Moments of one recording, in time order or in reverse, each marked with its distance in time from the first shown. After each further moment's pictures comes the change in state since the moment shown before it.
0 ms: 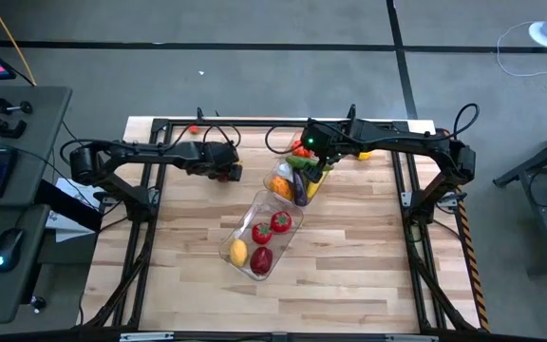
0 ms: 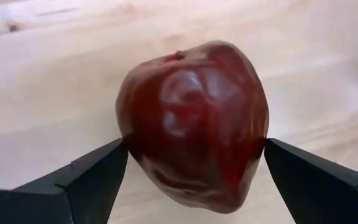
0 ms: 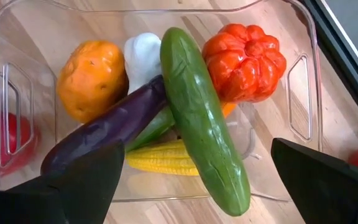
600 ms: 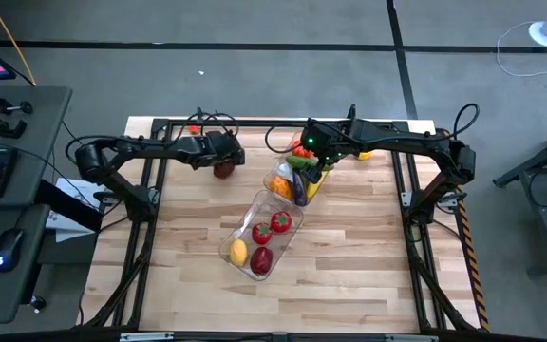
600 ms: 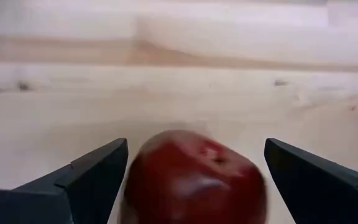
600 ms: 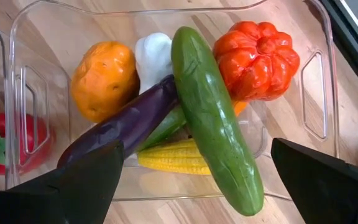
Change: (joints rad) left arm 0.087 0.054 0.000 0.186 -0.113 -0.079; right arm 0.000 0.000 0.000 0.006 -0.041 0.024
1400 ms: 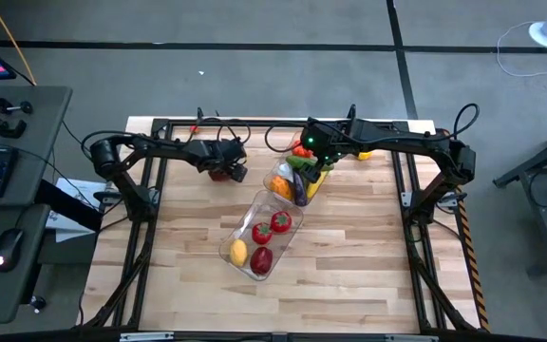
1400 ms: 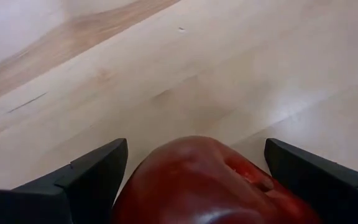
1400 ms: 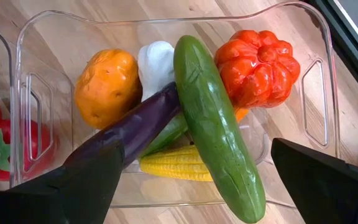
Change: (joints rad) left arm -0.012 0.148 0.005 -0.005 0.070 0.427; right arm 0.000 0.000 0.000 0.021 0.001 -0.003
